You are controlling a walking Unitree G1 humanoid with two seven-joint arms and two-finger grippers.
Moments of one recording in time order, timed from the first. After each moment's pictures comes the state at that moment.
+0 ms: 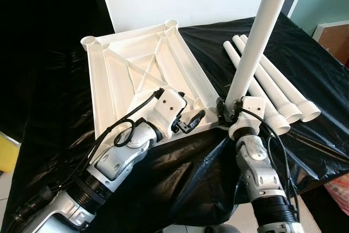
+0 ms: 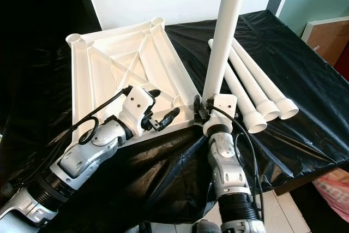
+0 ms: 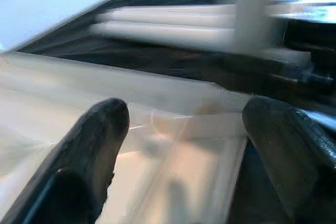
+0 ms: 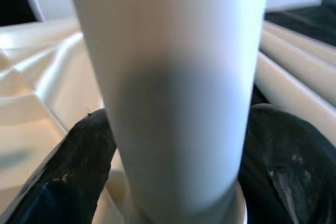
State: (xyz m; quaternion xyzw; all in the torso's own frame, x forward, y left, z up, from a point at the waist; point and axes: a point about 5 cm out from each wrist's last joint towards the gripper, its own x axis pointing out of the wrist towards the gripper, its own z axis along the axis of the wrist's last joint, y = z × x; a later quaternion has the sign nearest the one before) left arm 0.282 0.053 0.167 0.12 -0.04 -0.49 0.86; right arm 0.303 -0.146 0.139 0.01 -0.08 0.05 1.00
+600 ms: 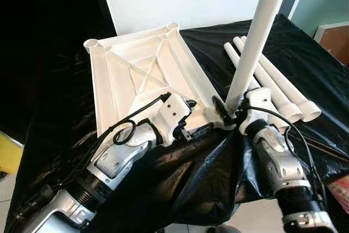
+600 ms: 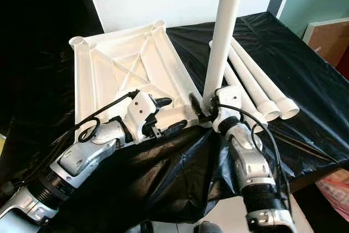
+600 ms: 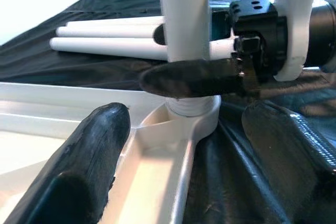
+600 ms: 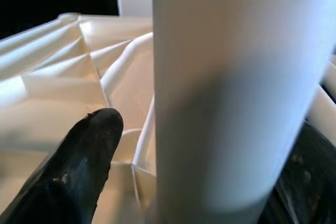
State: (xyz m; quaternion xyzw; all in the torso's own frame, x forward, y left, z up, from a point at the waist) left arm 0.280 0.053 0.168 0.11 -0.04 -0.51 0.85; right arm 0.315 -0.160 0.147 -0.06 -0.08 0.21 0.97
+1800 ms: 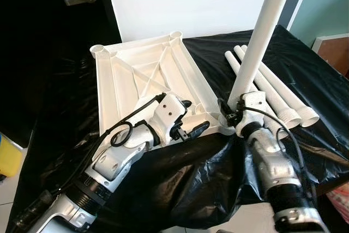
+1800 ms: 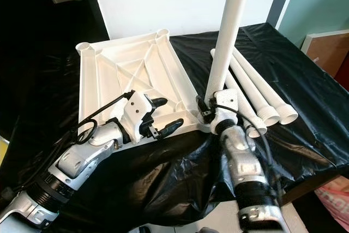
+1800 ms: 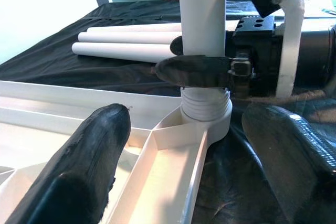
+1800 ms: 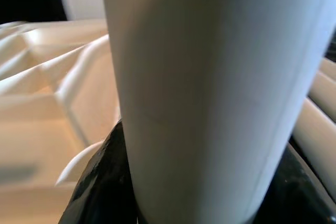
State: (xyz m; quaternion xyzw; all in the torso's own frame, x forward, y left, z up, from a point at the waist) left arm 0.280 0.058 0.163 0.11 -0.03 -0.50 0.86; right arm 0.317 -0.146 0.127 -0.01 -0.05 0.07 1.00
